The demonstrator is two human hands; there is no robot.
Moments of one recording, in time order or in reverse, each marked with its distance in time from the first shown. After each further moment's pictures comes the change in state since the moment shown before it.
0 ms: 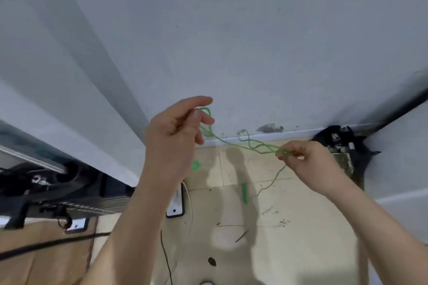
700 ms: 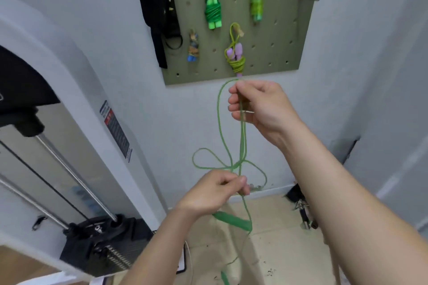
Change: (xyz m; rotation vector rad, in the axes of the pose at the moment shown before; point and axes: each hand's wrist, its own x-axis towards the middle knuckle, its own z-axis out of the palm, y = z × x) left_hand -0.123 0.310 0.049 0.338 -0.651 -0.088; right_hand -0.200 -0.299 -0.287 0.930 0.057 -0.383
